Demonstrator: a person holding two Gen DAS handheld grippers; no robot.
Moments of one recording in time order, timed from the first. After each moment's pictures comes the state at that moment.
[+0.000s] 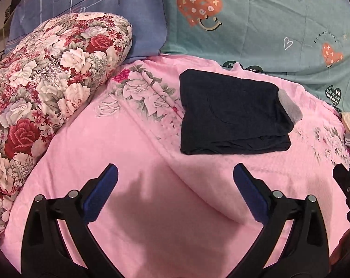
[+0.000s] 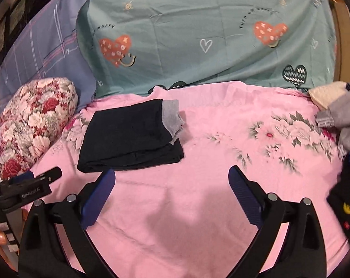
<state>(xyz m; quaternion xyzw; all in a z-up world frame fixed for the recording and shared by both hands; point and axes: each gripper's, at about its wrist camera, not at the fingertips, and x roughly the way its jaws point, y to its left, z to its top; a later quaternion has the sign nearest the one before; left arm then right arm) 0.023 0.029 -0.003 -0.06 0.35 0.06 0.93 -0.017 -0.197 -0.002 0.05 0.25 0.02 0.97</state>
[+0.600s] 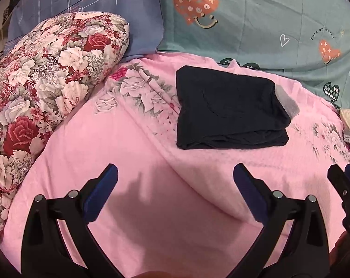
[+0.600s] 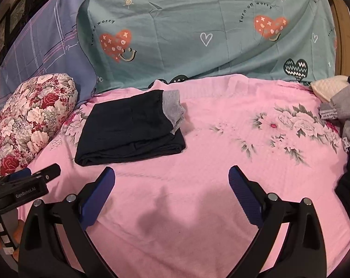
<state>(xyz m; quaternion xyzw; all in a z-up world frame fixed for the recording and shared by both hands) 0.019 0.024 -0.007 -0.06 0.36 0.05 0.93 -0.017 -0.189 -0.013 0.04 0.26 0.02 0.96</state>
